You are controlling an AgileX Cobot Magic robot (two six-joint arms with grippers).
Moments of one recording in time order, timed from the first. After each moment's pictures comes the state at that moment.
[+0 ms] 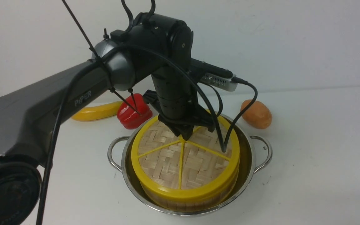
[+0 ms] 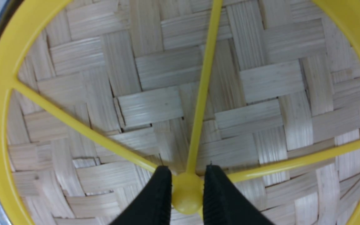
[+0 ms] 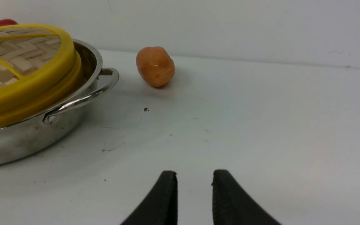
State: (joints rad) right arm 0.18 -0.01 0.02 -0.03 0.40 0.05; left arm -0.56 2.06 -1.88 0.01 1.23 0.00
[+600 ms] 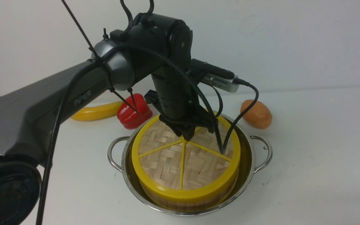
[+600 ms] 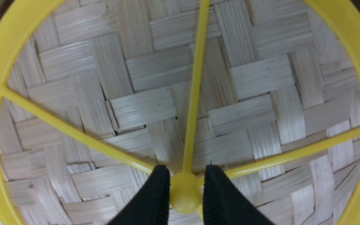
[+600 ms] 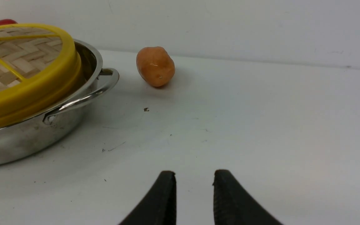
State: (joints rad) right arm 0.18 -0.01 0.02 -0.03 0.40 0.05; left arm -0.56 2.06 -1.88 -0.02 1.23 0.04
